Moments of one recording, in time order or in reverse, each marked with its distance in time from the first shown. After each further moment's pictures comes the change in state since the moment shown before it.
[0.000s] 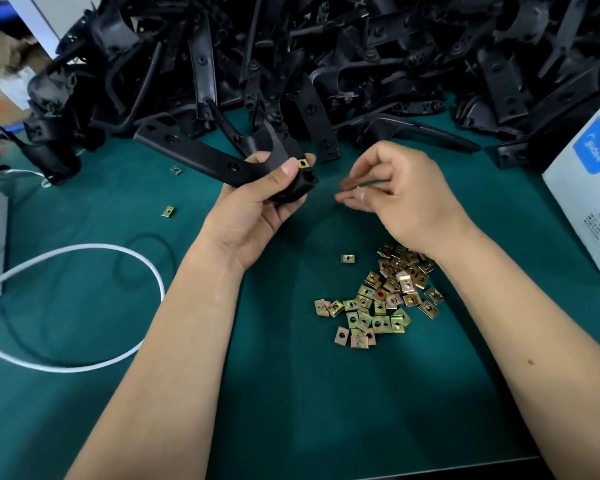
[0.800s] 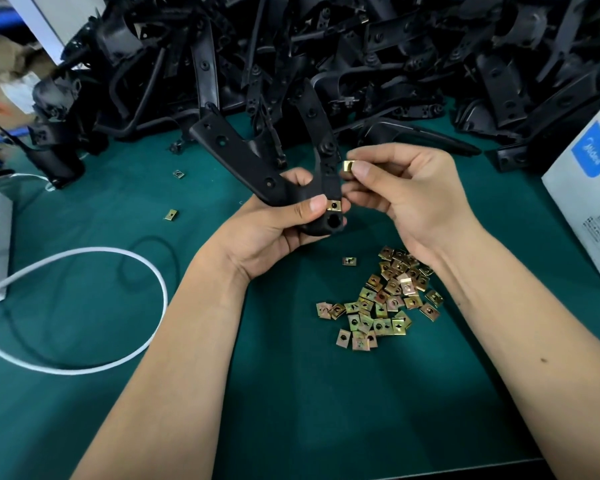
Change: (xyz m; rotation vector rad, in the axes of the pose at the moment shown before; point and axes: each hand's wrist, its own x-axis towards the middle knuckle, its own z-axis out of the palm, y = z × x) left_hand -0.008 -0.004 0.003 0.093 -0.294 -0.177; right_hand -0.005 -0.019 0.004 0.521 0.110 0.076
